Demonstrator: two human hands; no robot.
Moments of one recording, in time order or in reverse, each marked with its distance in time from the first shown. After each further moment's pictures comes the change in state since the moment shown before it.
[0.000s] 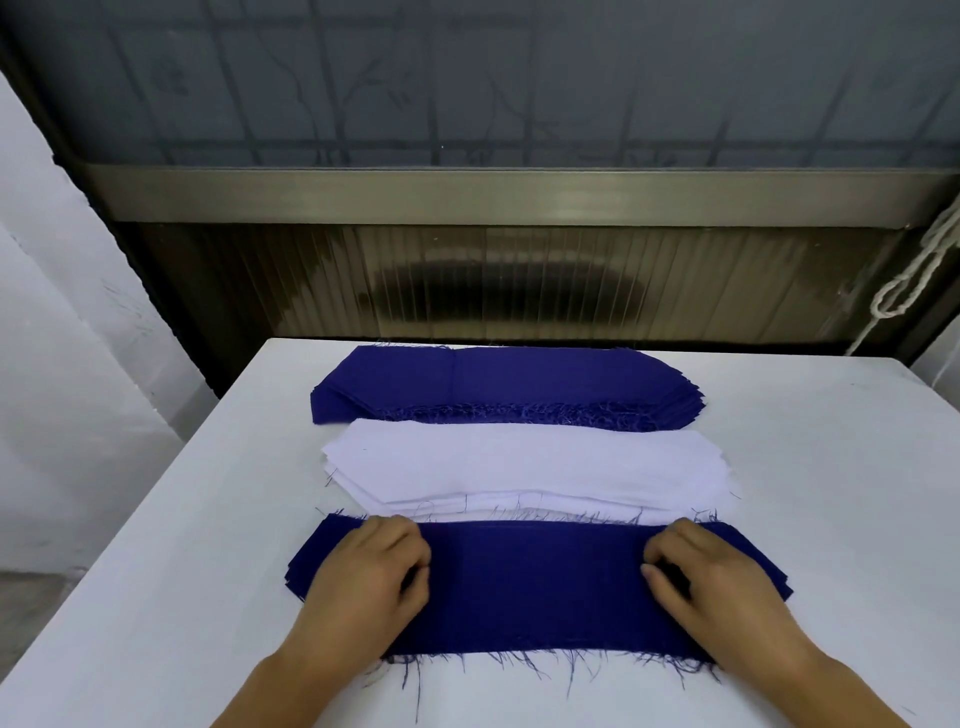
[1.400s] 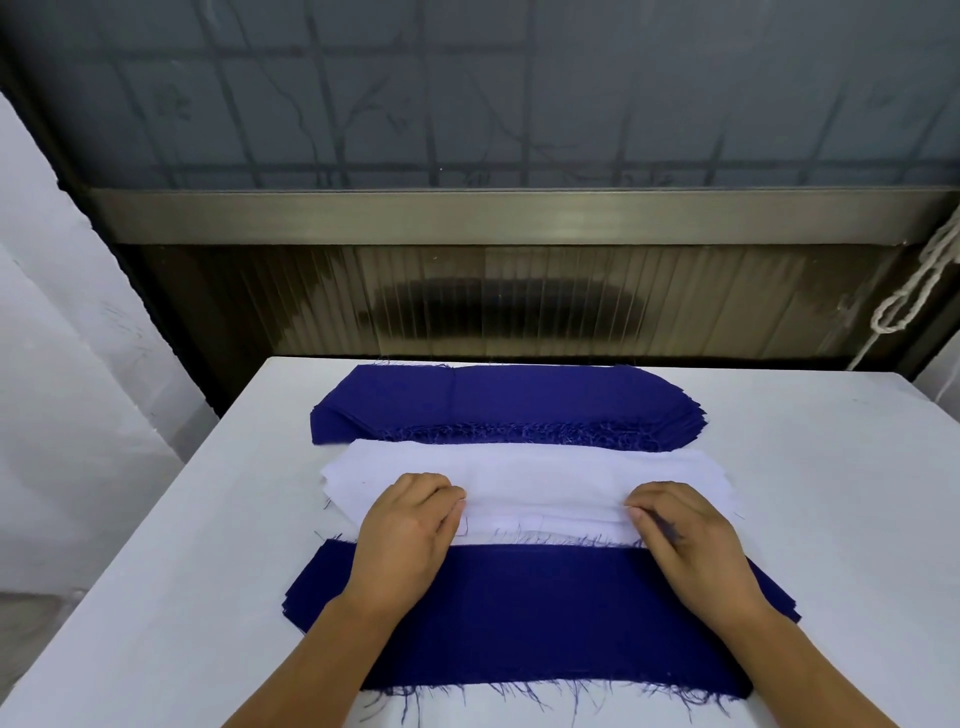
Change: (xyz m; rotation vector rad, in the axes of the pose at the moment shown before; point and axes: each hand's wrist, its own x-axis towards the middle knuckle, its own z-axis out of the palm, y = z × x) left_hand 0.065 -0.004 0.024 0.029 0.286 0.079; right_hand 0.051 0.017 0.023 0.190 0.257 -0.036
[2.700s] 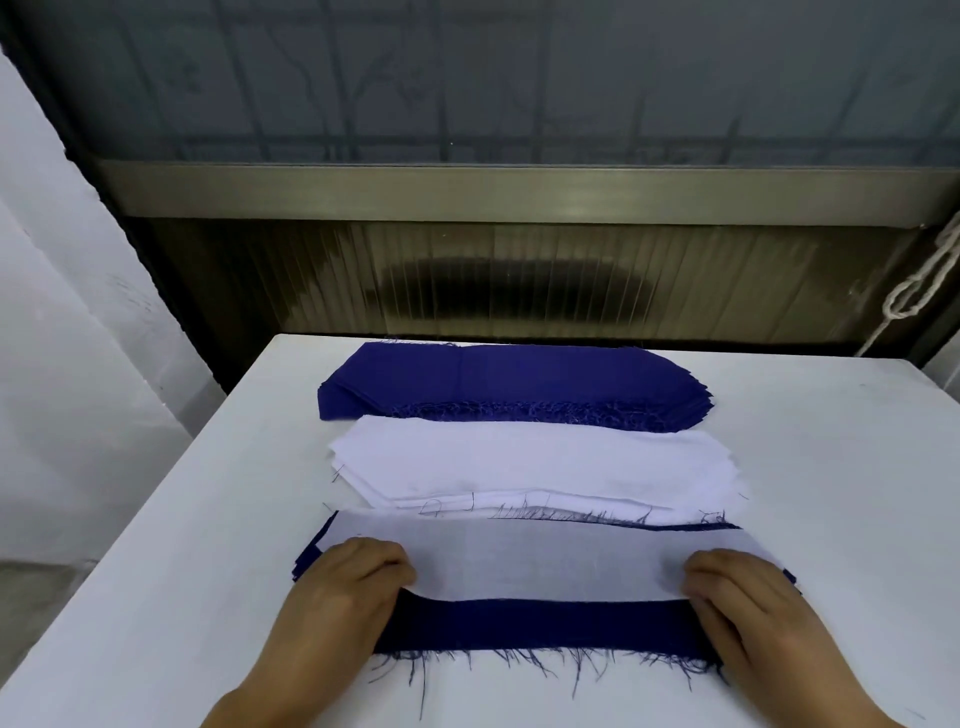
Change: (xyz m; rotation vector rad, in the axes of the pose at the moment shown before) left_hand -0.081 -0.009 -0.054 0.012 -0.142 0.088; right_hand -0.072 0.002 -0.029 -0.224 0.075 -0.319
